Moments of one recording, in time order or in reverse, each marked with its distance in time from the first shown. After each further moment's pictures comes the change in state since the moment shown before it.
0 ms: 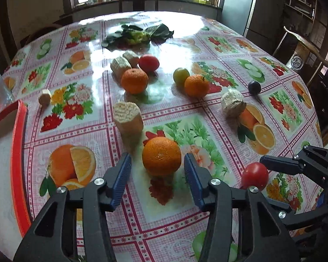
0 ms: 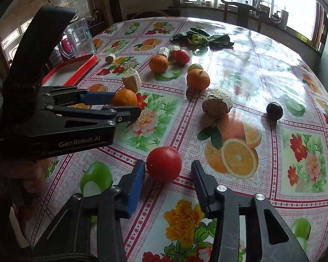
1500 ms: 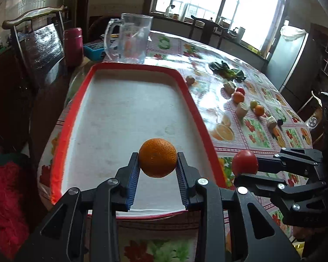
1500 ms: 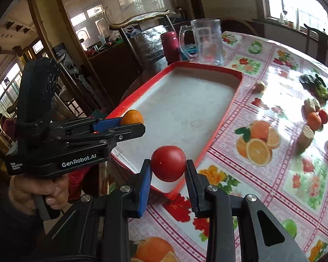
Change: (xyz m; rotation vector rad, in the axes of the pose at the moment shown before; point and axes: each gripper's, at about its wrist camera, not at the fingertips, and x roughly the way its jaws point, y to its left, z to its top) left arm -0.157 0.179 -0.138 -0.394 -0.144 0.134; right arm -0.005 0.201 0.040 -0.273 -0.021 0.431
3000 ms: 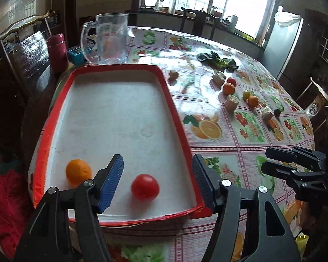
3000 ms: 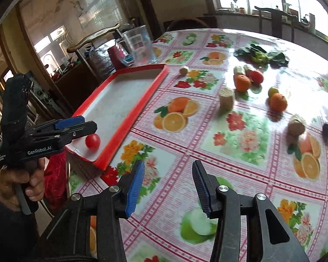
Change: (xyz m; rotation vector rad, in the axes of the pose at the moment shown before) left arm 0.013 -0.056 0.010 0.096 0.050 -0.015; right arm -0.069 -0.094 -0.063 0.232 -0.070 -0.185
